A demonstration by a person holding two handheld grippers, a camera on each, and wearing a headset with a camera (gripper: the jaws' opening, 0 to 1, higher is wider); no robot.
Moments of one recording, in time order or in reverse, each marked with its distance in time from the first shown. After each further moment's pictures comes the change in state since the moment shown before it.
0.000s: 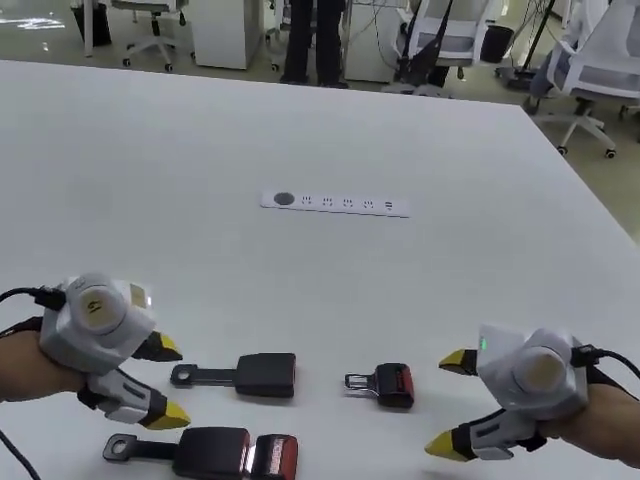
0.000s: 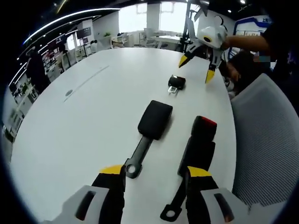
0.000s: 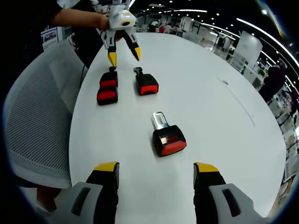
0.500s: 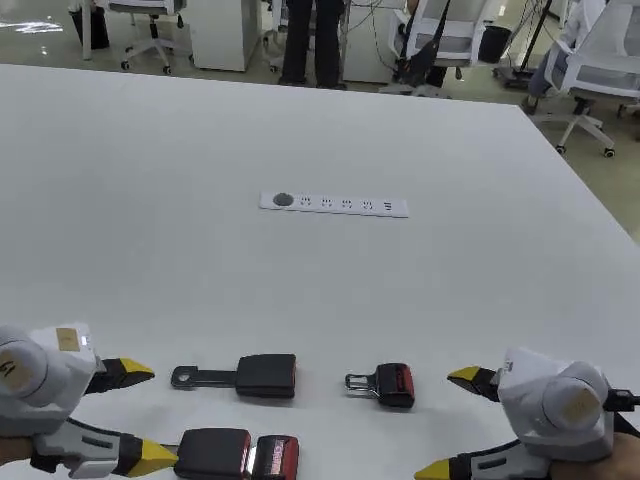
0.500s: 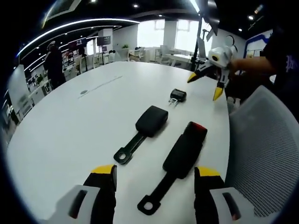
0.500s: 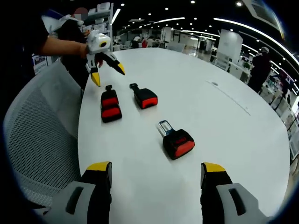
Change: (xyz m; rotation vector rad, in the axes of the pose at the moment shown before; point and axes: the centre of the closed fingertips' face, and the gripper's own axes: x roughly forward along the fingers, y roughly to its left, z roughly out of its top) left arm -0.024 -0.026 -0.014 -0.112 -0.181 0.084; right arm -0.008 0.024 0.008 0.163 -0.148 -0.056
